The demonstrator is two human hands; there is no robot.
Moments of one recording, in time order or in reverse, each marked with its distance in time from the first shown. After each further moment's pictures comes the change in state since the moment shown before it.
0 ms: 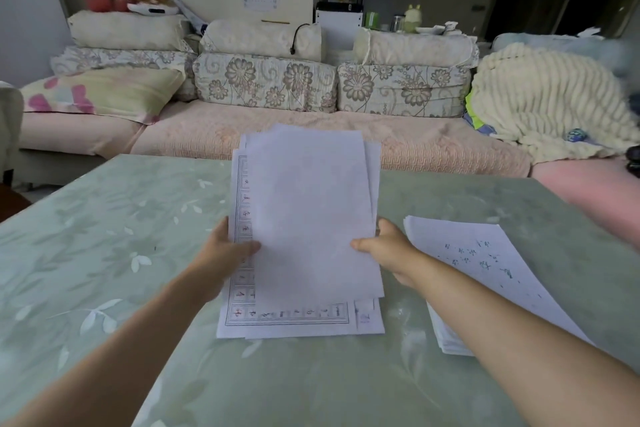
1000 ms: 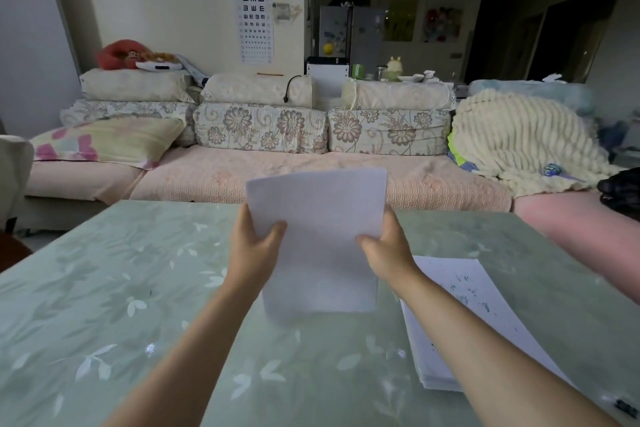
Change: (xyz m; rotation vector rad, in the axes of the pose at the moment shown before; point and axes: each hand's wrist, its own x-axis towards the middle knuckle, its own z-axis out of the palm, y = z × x) left_hand -0.031 0.079 0.072 -0.030 0.175 0.576; right_hand -0.030 -0.061 -0.037 0.158 0.252 -0.392
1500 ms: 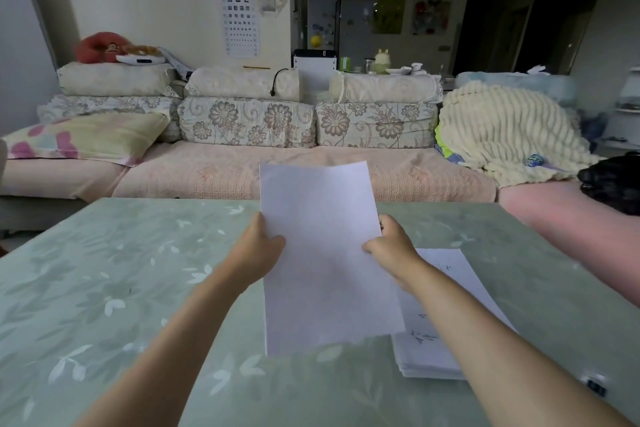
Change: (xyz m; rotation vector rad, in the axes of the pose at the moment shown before) left_hand 0.004 -0.001 0.018 0.482 -0.361 -0.294; right_hand 0.002 0.015 -0.039 -0.126 -0.095 0.262
